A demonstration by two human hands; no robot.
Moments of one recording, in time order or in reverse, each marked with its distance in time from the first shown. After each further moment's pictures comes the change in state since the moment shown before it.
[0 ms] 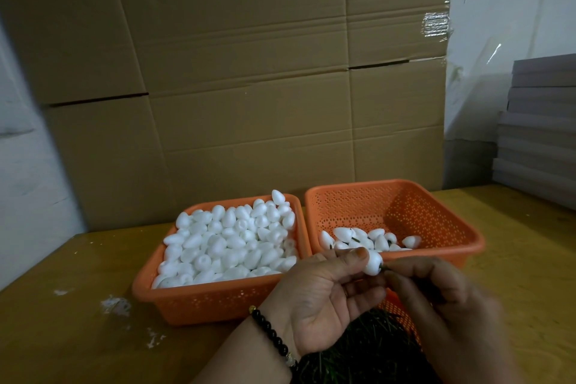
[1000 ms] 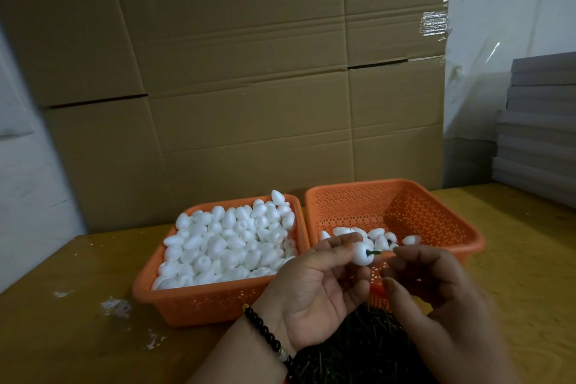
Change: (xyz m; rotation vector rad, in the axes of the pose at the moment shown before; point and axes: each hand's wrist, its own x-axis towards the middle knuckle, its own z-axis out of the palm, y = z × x) left_hand -0.001 0.008 -0.001 -0.118 0.007 -0.019; right_hand -0.003 -0.002 0.001 0.211 -0.050 0.221
